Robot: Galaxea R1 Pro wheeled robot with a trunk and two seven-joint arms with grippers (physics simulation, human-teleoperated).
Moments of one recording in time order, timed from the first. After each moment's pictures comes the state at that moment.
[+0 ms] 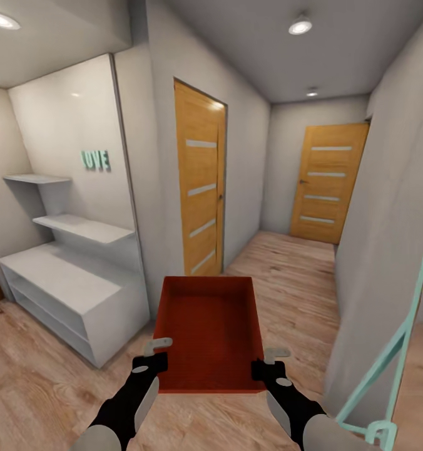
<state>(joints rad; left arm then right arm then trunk) -0.52 -0.14 -0.02 -0.61 0.07 0.19 0.28 -0.62 0.10 0.12 -0.27 -0.09 -0.09 -0.14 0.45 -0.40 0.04</state>
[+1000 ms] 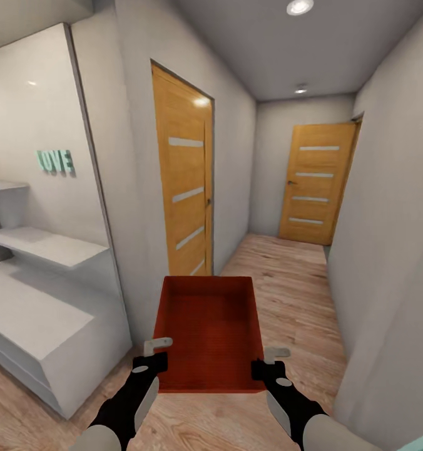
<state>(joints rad) -0.52 -0.14 -0.02 -0.62 0.07 0.19 0.28 -0.62 0.10 0.12 -0.27 -0.09 -0.09 -0.14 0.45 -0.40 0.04</state>
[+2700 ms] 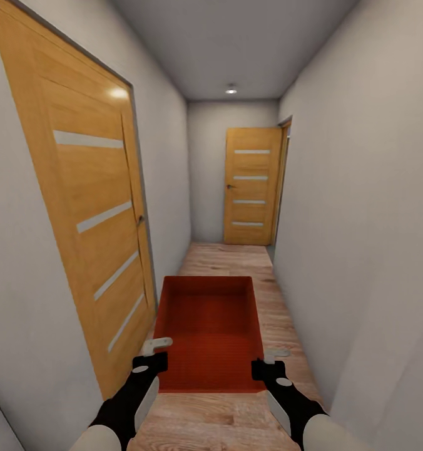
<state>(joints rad) -0.52 -0.14 -0.02 -0.62 0.07 0.19 0.28 -0.62 0.10 0.12 -0.27 -0.09 -0.09 -0.14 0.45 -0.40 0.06</state>
